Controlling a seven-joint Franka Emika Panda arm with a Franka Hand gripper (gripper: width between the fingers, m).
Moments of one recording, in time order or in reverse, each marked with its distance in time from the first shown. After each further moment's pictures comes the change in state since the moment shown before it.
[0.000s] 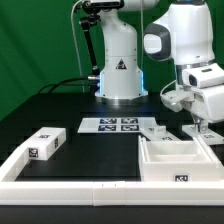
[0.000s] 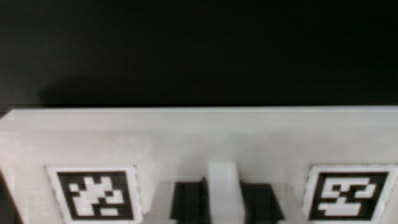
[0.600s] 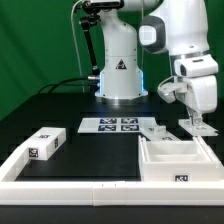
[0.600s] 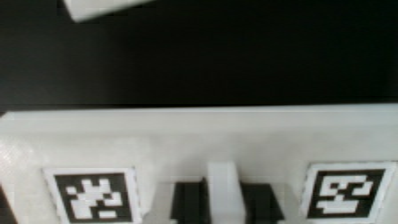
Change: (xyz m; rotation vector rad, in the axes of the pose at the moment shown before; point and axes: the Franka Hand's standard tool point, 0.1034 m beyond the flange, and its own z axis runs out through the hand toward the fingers) arm -0.021 0.005 -0.028 -0.049 -0.031 0.118
